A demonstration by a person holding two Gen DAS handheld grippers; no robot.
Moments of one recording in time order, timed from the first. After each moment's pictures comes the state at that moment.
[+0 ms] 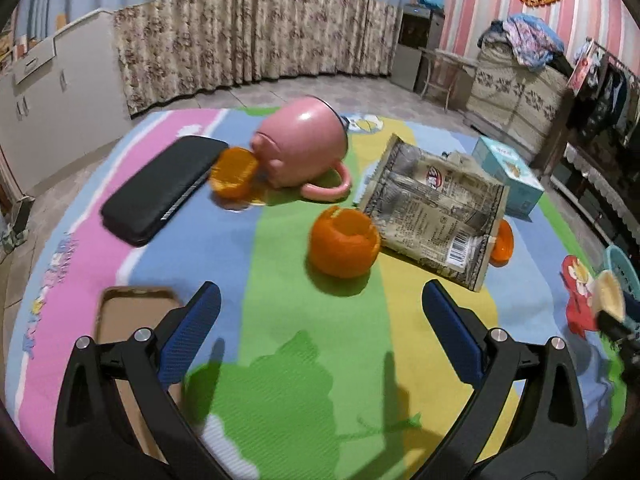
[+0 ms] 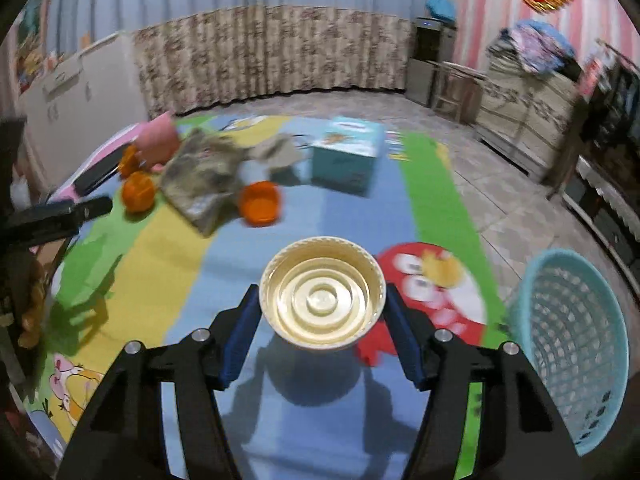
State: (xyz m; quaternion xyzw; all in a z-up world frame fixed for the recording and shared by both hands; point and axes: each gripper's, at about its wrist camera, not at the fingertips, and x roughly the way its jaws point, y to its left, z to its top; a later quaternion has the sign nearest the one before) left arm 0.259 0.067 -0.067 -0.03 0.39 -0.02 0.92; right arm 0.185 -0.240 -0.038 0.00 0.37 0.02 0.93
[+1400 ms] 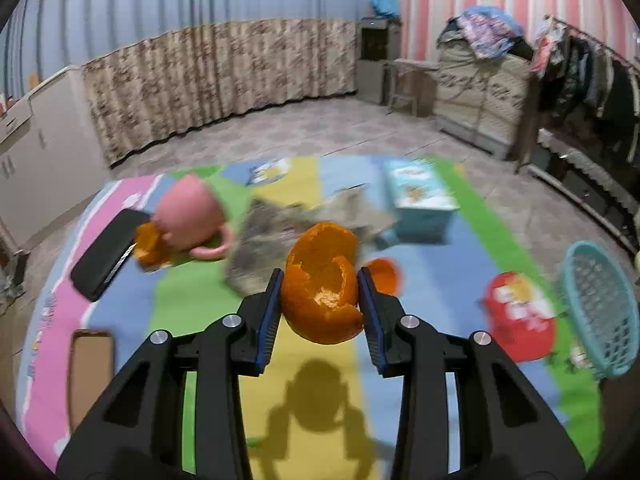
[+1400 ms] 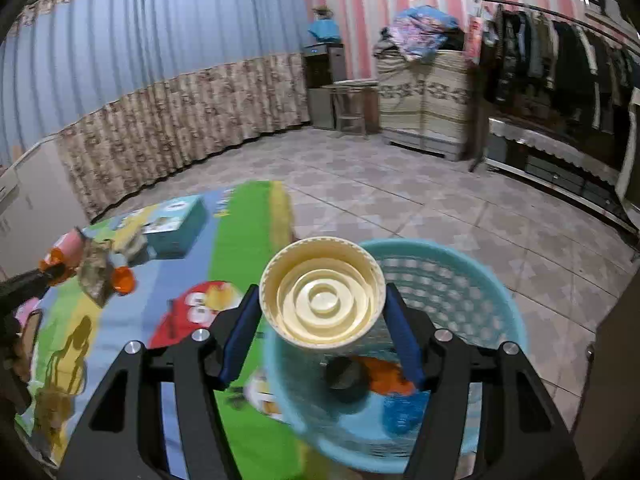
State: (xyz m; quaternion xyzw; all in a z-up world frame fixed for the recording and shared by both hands) left arm 0.239 -0.066 -0.010 0.02 0.34 -0.07 0.94; right arm 0.120 -0.432 -0.006 0.10 0.29 -0.11 0.94
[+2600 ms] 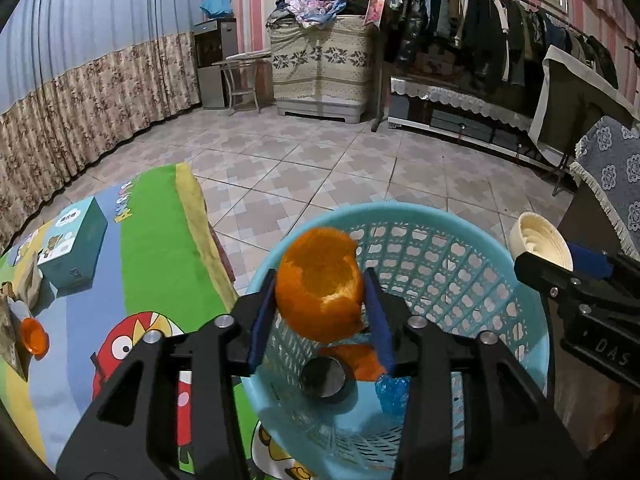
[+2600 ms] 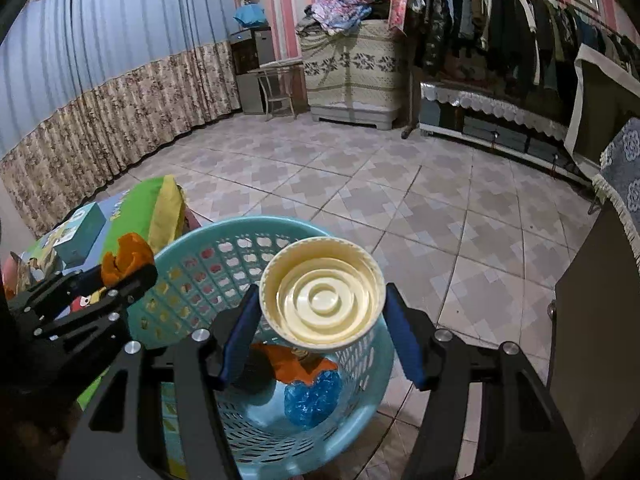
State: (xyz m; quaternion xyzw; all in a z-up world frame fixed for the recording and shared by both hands) left arm 0.190 -0.371 -0.050 0.11 0.33 -0.29 0.89; right arm 0.105 -0.534 -0.040 0.13 0.33 -0.21 0.91
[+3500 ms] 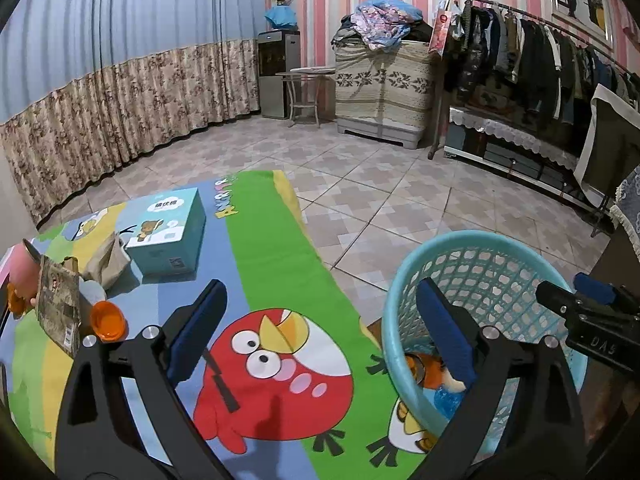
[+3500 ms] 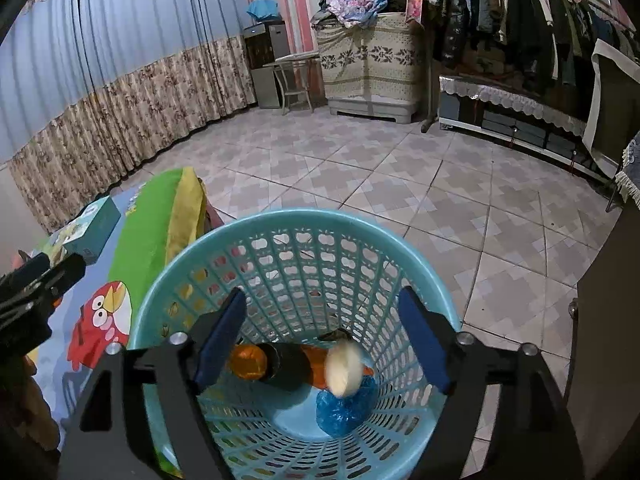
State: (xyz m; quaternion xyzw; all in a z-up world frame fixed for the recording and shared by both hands) left arm 0.214 -0.280 -0.030 0.07 0.30 -0.20 0.93; right arm 0.134 -0.507 -0.051 0.14 0.33 -0.18 0.92
